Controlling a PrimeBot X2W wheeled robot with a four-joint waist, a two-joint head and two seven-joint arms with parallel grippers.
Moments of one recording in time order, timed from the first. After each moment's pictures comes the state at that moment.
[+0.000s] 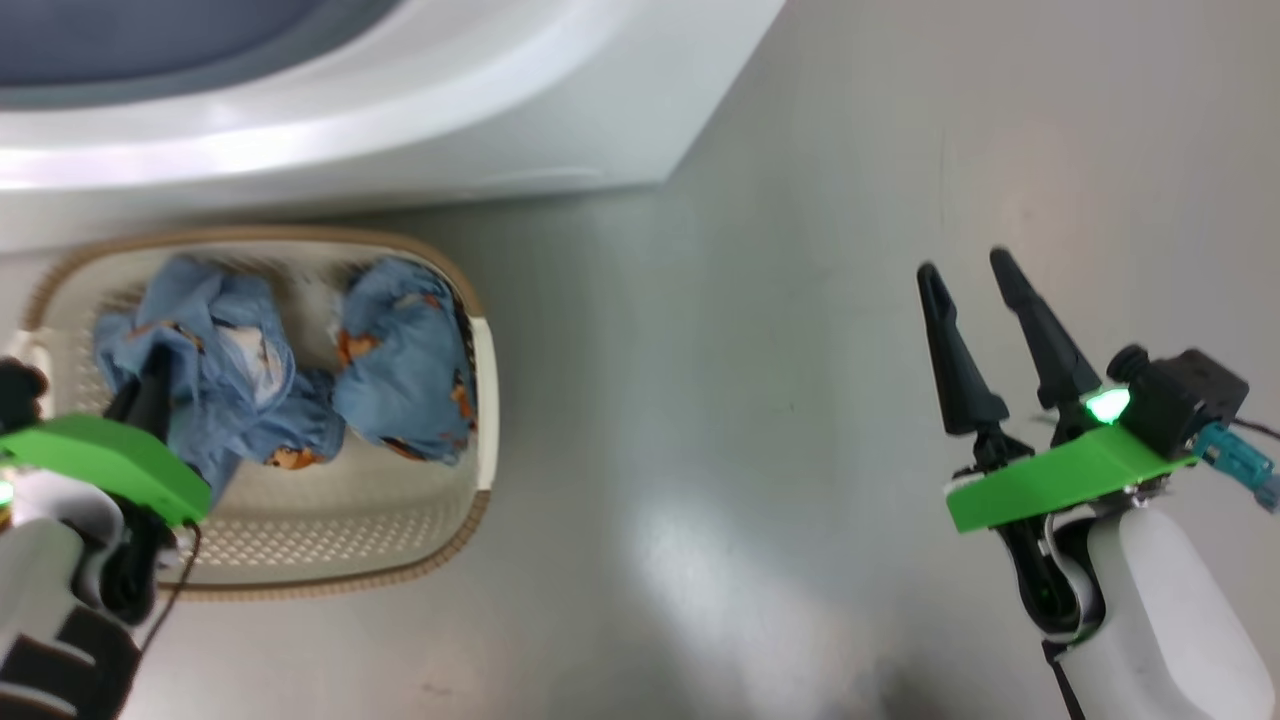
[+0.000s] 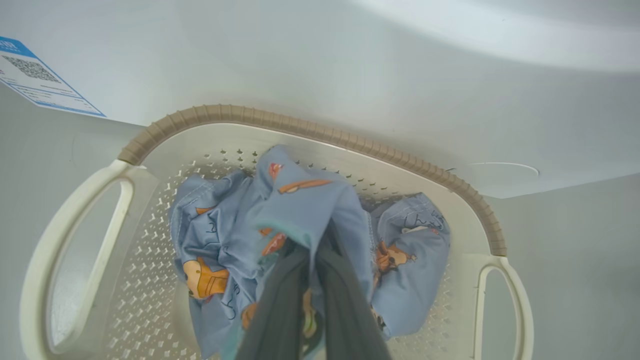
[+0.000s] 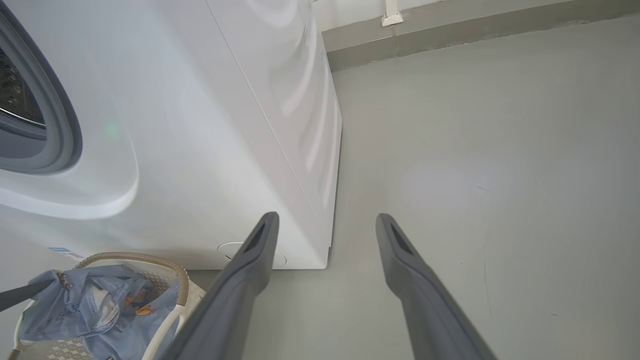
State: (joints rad) left arm -0.77 0.42 -0.65 0.94 -1.09 -0.13 -0.25; right arm -0.39 -0.15 0.13 0.20 0.42 0.13 -0.25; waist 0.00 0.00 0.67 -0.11
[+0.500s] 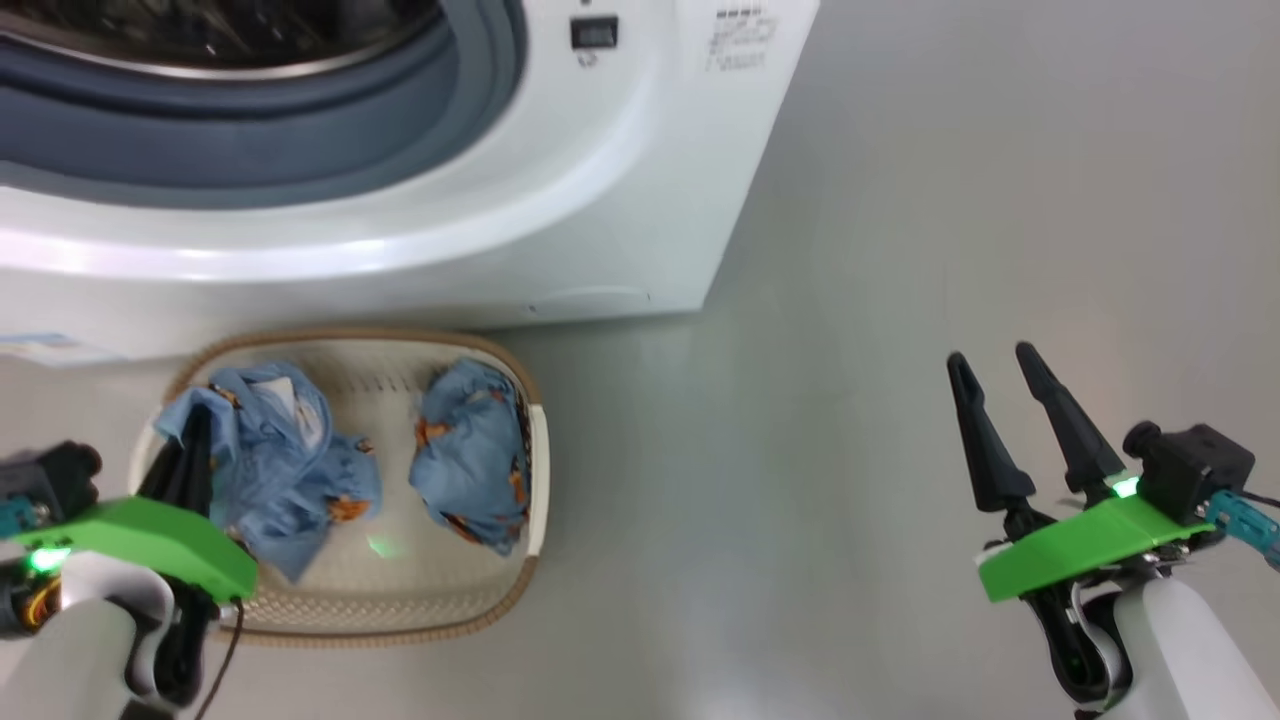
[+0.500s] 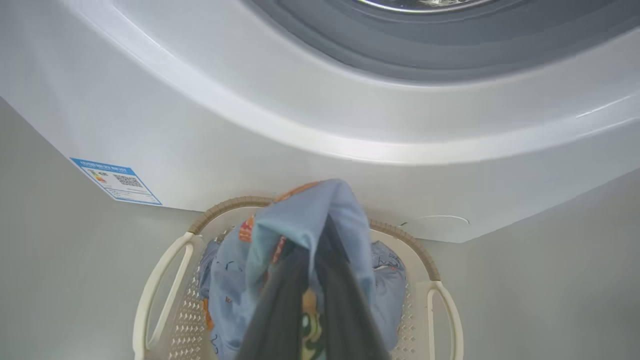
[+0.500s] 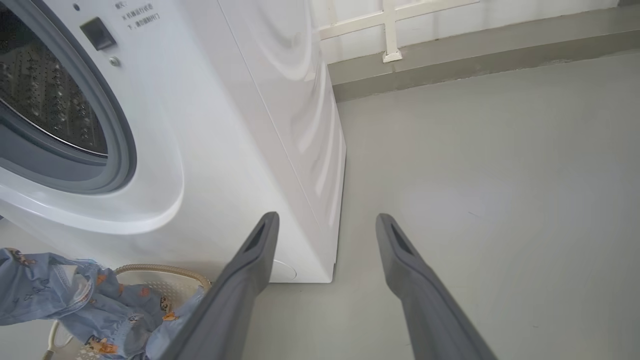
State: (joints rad) left arm -0.51 0.35 -0.35 0.71 -0.78 -0.13 -0.25; right arm -0.28 -0.18 0.11 0.24 0.44 0.13 -0.25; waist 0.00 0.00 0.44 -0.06
